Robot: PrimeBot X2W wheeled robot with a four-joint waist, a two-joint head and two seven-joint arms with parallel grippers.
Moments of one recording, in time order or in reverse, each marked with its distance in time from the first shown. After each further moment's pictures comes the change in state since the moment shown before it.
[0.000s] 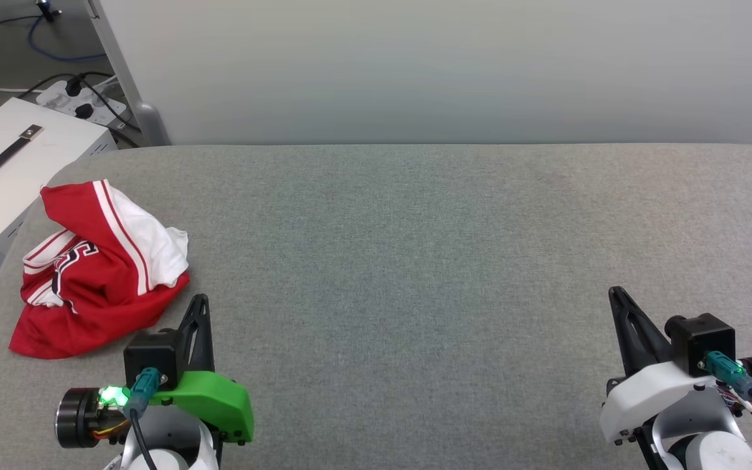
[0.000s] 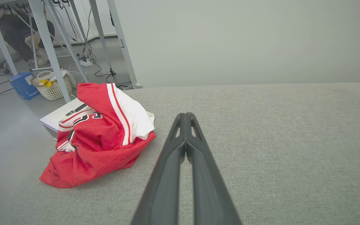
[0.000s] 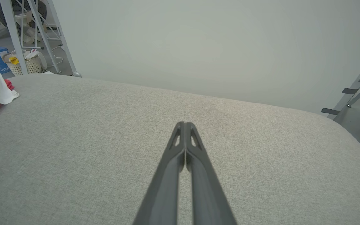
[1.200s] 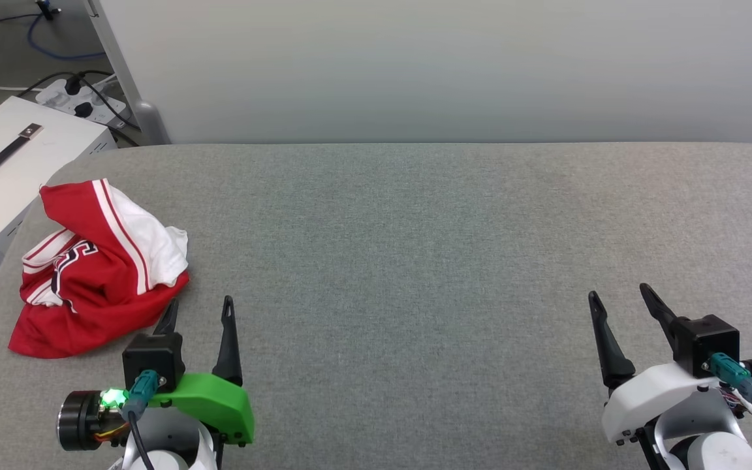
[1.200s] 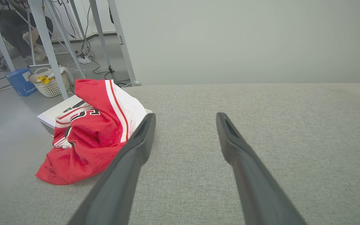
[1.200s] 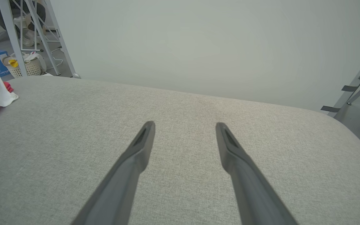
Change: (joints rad) left arm 0.000 0.000 -0.001 0.015 -0.018 0.000 -0.013; right arm 0.000 0.000 -0.007 0.009 0.012 0.000 -0.011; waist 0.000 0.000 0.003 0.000
